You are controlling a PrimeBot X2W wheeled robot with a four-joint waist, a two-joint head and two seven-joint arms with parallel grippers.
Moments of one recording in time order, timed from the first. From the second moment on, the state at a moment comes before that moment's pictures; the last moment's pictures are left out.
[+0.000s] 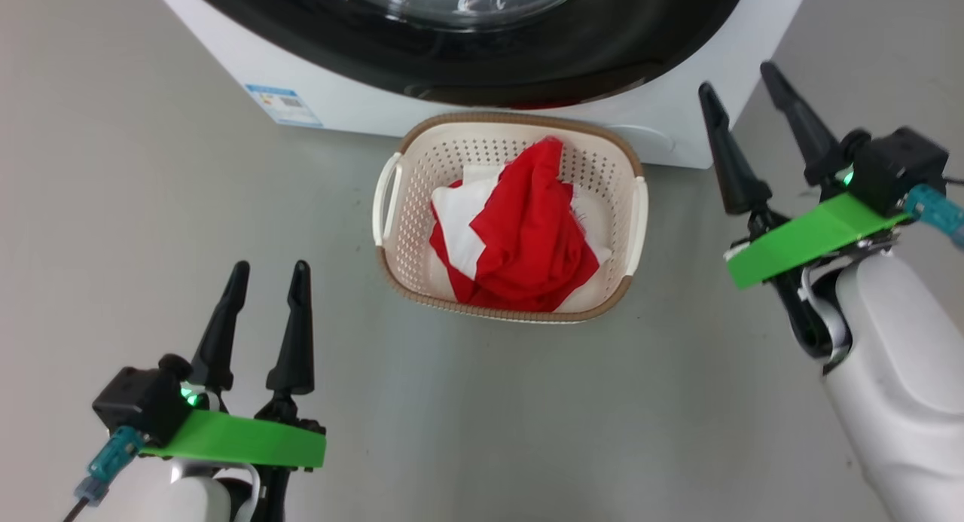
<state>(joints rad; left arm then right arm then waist) -0.26 0.03 -0.05 0.20 -0.38 -0.13 -0.26 -0.64 -0.21 0.22 0.44 0.44 0.13 -0.26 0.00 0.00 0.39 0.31</state>
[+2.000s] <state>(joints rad) 0.13 0.11 0.08 0.14 -0.33 -0.13 -0.26 0.12 -0.15 -0.02 0.27 0.45 0.13 -0.26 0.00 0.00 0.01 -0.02</state>
